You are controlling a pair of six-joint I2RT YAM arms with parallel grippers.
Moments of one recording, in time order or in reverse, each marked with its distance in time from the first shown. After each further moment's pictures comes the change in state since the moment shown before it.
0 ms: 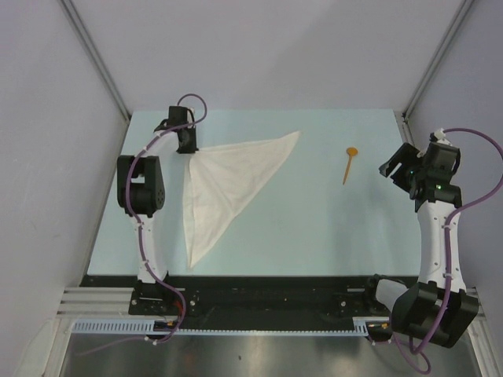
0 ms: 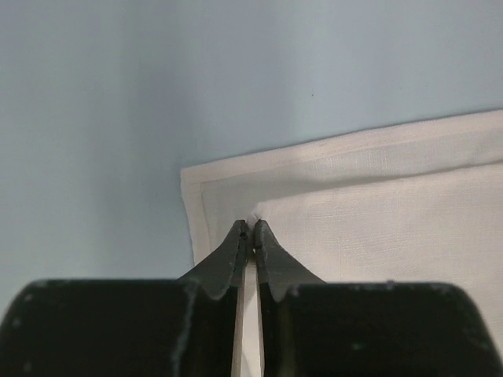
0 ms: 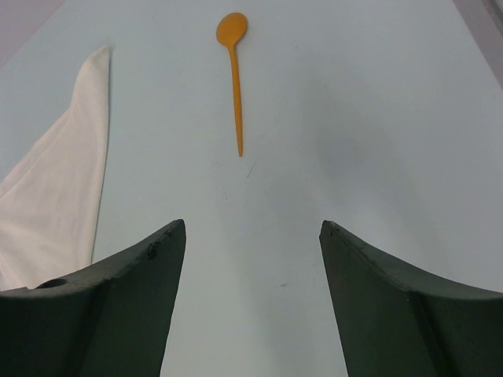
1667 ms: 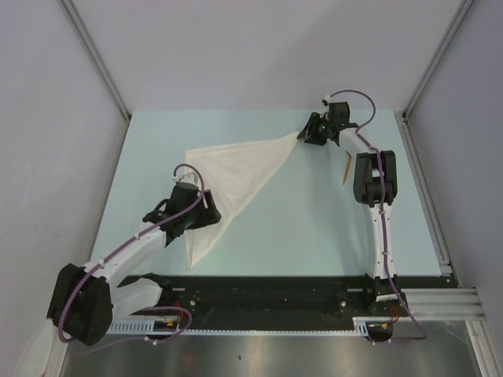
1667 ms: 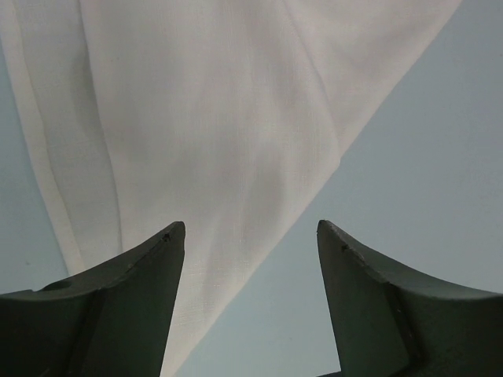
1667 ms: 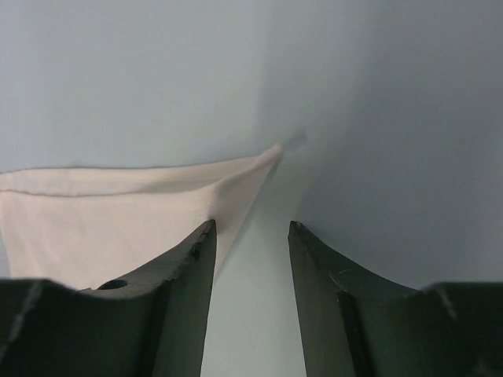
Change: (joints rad) left arm -0.369 -1.142 -1.179 0.111 -0.048 -0.526; right arm 0.417 1.439 1.045 0.317 -0.256 0.069
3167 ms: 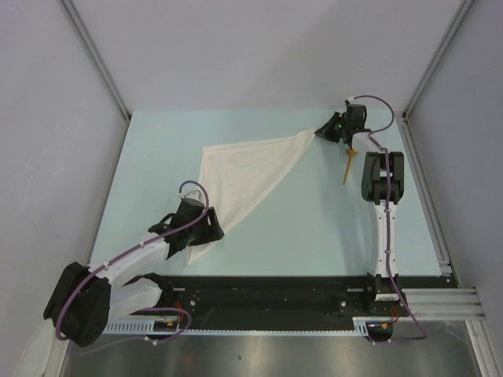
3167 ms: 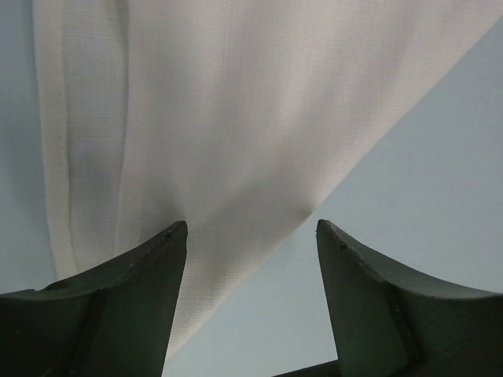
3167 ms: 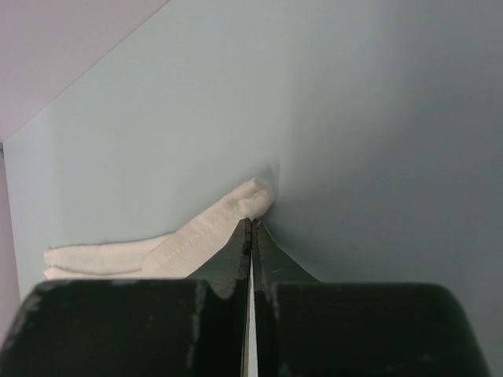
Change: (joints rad) left arm -0.080 -0.012 -0.155 0.046 0.014 -0.081; right arm -0.103 0.077 0.005 0.190 0.005 0.179
